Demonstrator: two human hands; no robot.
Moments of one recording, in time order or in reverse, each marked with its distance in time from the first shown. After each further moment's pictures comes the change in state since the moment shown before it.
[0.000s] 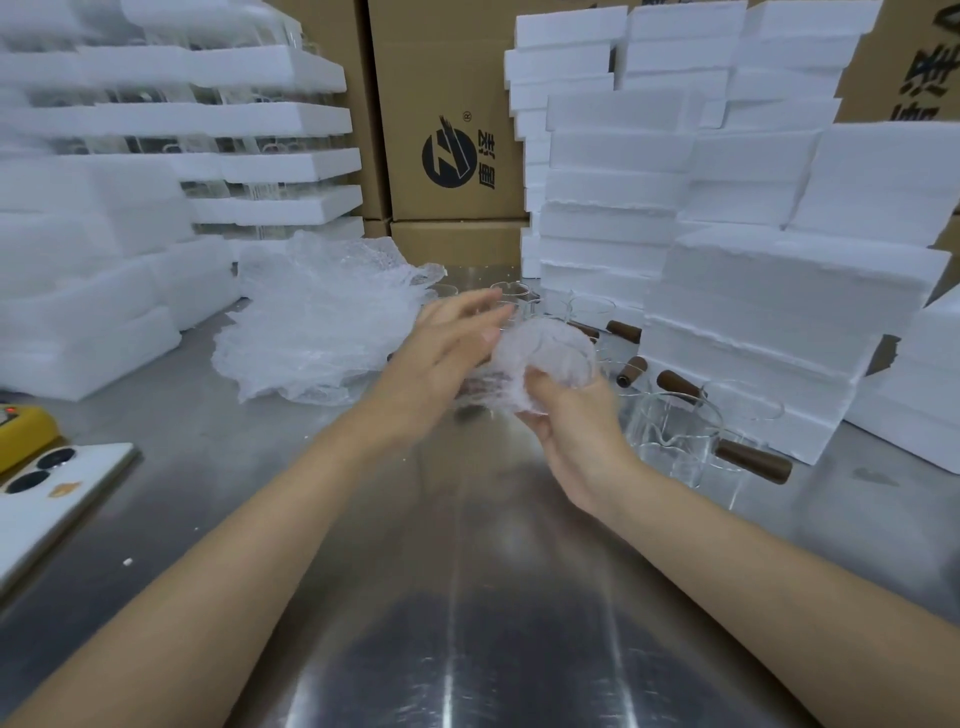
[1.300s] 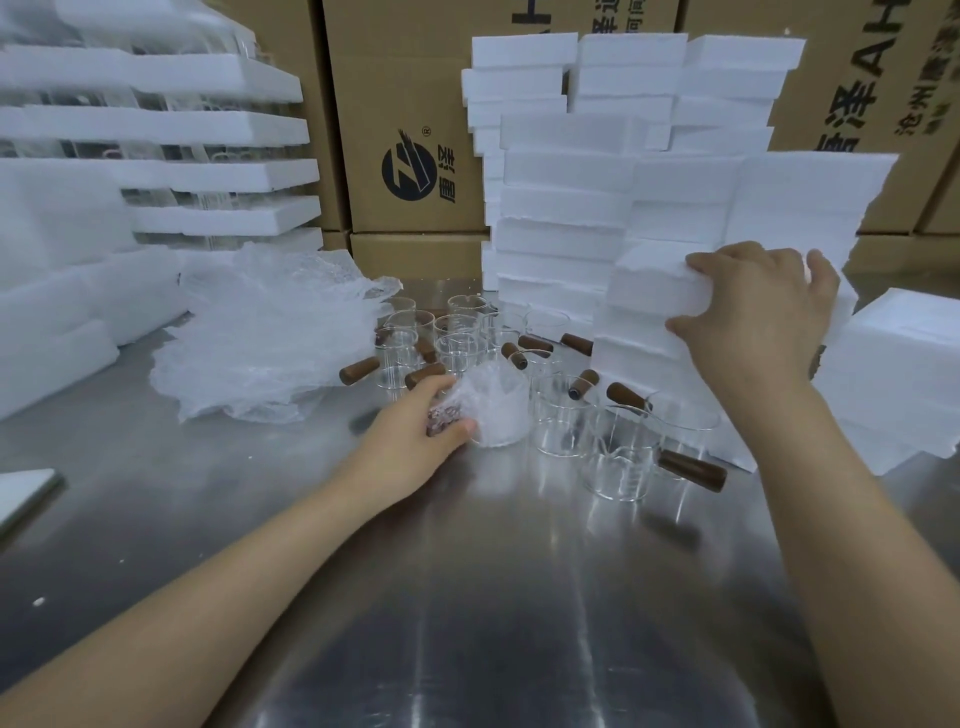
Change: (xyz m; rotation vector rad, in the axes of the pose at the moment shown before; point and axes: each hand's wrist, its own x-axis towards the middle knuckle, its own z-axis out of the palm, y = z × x) left_hand -0.005 -0.039 0.040 0.206 -0.003 -0.224; right_hand 0.035 -0.117 -0.112 -1.795 0.568 -0.452
